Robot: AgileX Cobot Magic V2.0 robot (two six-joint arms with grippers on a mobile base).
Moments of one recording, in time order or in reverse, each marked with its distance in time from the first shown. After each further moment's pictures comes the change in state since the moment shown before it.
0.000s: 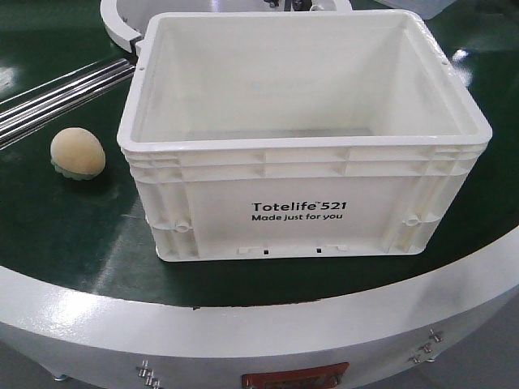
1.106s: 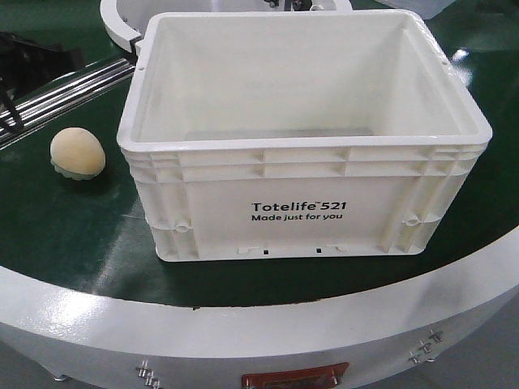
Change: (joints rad) left arm 0.013 1.239 -0.861 -0.109 0.064 0.174; right arm 0.000 0.000 0.000 0.000 0.000 -0.001
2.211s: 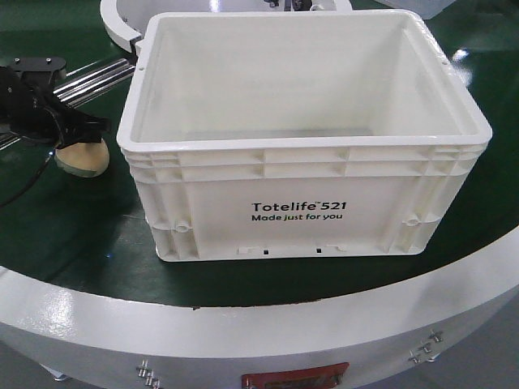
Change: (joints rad) left arm 0.126 0.621 -0.350 0.162 0.308 -0.006; right arm 0.000 0.000 0.000 0.000 -0.004 0.000
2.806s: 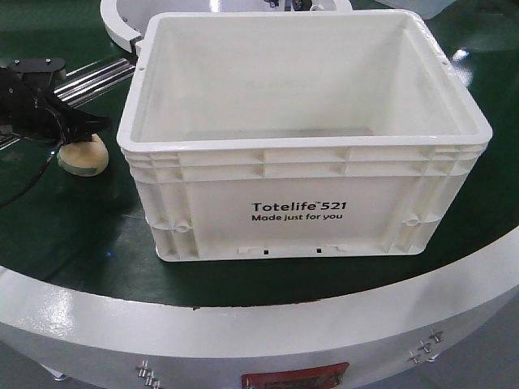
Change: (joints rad) left arm 0.000 0.008 0.000 -0.024 -0.010 0.000; right arm 0.000 0.000 0.000 0.000 -0.002 0.000
